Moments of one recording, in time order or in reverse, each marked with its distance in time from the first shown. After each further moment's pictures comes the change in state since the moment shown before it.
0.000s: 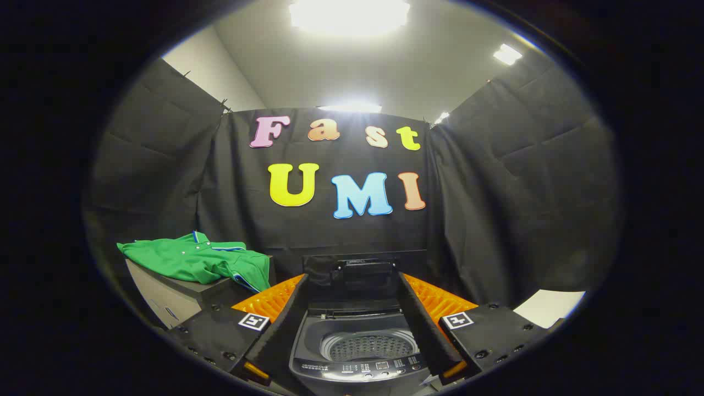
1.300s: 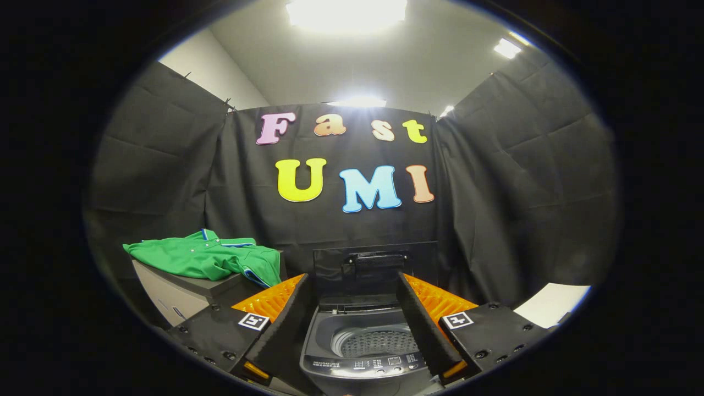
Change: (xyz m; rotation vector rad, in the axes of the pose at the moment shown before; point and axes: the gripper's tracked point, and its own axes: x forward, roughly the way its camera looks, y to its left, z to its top) arm 0.000 0.017 -0.009 0.033 0.017 0.043
